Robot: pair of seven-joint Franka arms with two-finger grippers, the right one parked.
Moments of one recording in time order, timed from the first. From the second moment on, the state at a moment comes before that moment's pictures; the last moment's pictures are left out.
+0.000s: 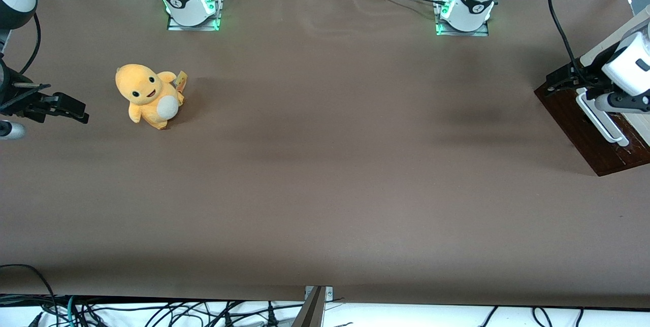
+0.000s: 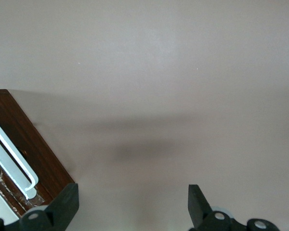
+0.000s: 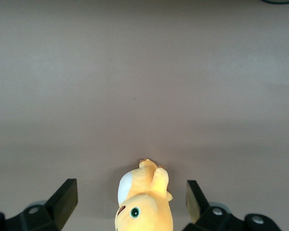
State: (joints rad) arm 0.00 0.04 0.02 -1.66 -0.02 1.58 0.05
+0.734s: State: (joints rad) arm -0.06 0.32 0.01 -1.66 0.34 1.55 -0.29
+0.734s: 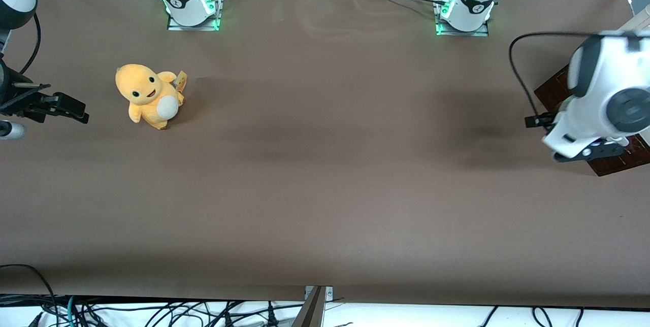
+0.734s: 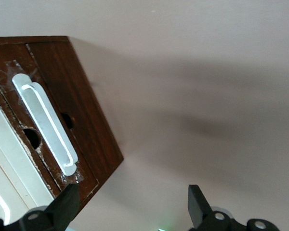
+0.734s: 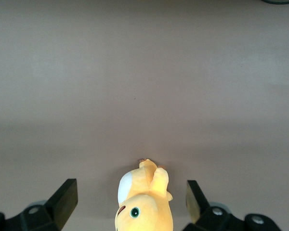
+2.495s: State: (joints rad) arm -0.08 0.85 0.06 -1.57 1.08 1.33 -0.53
